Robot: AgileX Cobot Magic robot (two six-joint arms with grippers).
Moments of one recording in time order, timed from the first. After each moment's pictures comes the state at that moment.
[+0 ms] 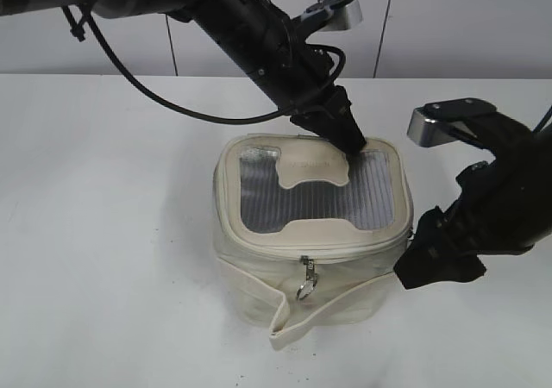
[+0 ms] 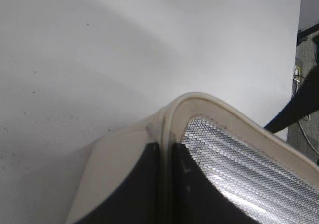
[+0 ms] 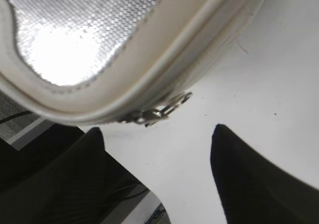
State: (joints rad) left arm -0.62 2.24 -1.92 -0.76 1.12 0.77; right arm 0.34 1.48 -0.77 0.51 0.75 -0.56
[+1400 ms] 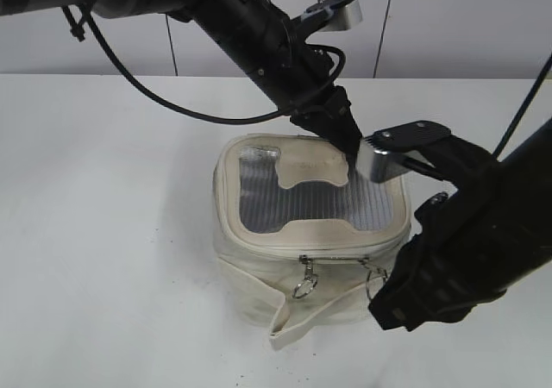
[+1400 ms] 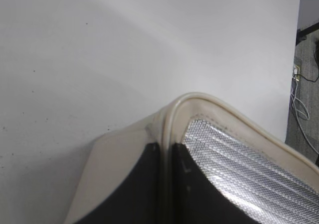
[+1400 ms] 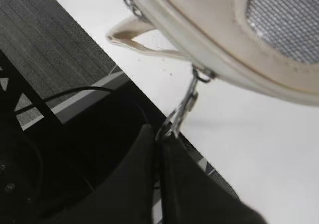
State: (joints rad) left arm -0.62 2.24 -1.92 -0.76 1.12 0.77; right arm 0.58 1.40 -0.77 0.55 0.81 -0.45
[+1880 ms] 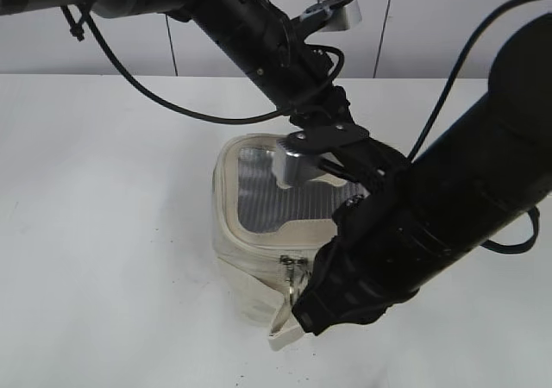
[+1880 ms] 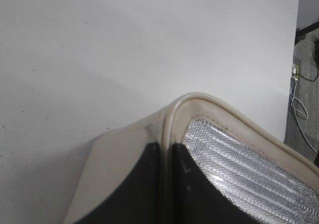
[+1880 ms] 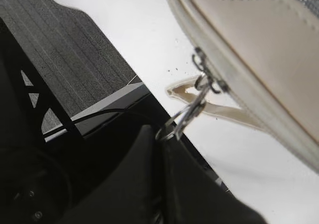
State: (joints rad) left arm -0.62 2.24 -1.92 -0.76 1.13 0.77; right arm 0.72 1.52 -0.87 0.62 0.73 -0.44
